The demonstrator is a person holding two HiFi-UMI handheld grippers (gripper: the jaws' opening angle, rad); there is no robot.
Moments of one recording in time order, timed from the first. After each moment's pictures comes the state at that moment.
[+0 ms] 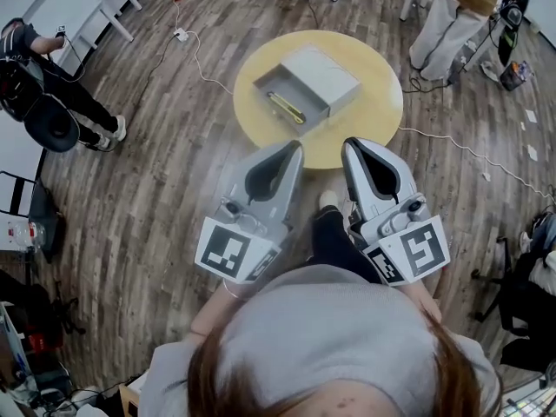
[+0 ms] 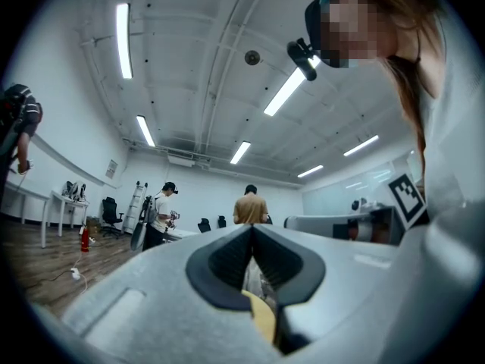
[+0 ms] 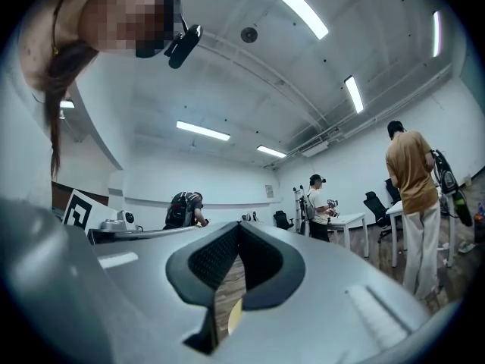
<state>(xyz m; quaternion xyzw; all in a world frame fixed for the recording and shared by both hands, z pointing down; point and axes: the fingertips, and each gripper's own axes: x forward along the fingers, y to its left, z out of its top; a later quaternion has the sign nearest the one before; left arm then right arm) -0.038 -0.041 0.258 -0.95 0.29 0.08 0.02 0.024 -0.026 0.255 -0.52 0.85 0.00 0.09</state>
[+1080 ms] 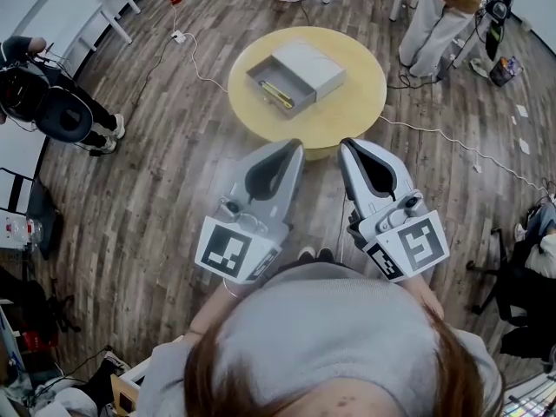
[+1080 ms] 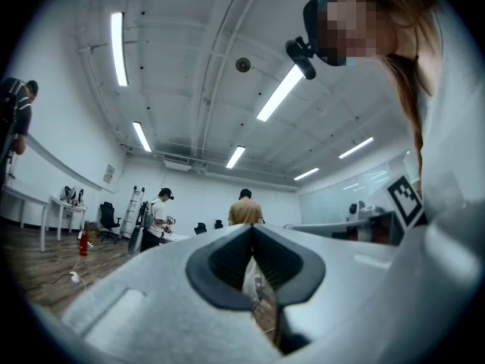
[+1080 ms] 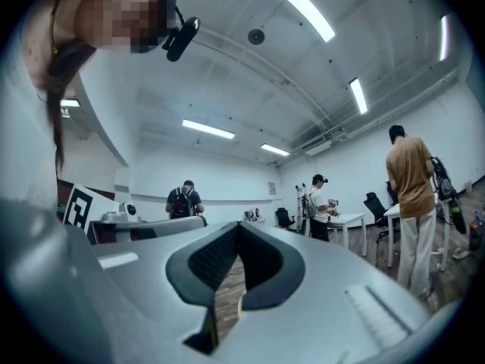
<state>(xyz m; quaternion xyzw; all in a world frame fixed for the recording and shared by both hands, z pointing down) -0.029 0.038 0.236 -0.95 0.29 0.09 0.03 0.027 0.051 0.243 -0.51 0.86 0.00 0.07</state>
